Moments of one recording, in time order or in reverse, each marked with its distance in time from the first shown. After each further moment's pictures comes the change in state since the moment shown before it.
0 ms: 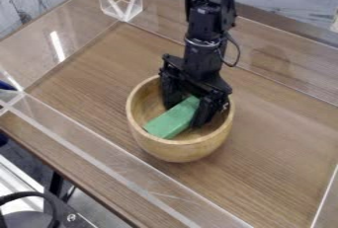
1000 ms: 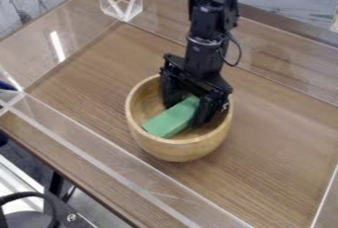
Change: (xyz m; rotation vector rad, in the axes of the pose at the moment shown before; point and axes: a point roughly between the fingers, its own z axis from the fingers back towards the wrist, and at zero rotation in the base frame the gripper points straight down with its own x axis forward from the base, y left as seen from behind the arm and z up) arm 0.000 0.003 0.000 0.002 0.041 0.001
